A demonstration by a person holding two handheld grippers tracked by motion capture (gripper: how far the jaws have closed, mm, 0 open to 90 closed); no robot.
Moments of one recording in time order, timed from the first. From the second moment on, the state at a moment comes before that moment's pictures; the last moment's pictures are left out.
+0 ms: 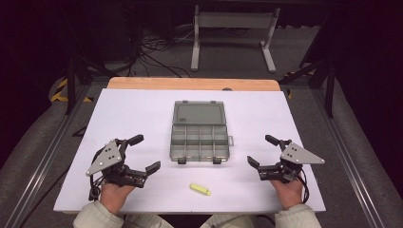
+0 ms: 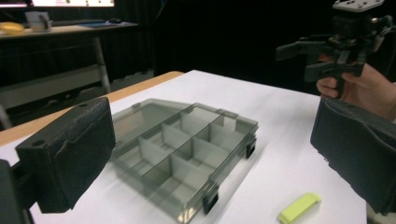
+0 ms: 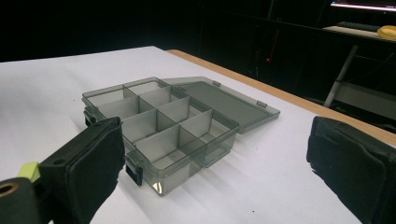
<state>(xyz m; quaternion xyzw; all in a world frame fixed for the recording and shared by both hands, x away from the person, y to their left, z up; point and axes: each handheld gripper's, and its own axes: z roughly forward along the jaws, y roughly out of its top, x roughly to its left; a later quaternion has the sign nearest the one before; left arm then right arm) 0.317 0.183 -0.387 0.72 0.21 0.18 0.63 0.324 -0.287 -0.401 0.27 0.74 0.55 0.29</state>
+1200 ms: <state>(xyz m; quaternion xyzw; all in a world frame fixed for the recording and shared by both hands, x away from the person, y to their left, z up) 0.335 0.104 -0.385 0.76 0.13 0.11 0.62 0.323 -0.291 -0.402 0.27 0.73 0.56 0.28</state>
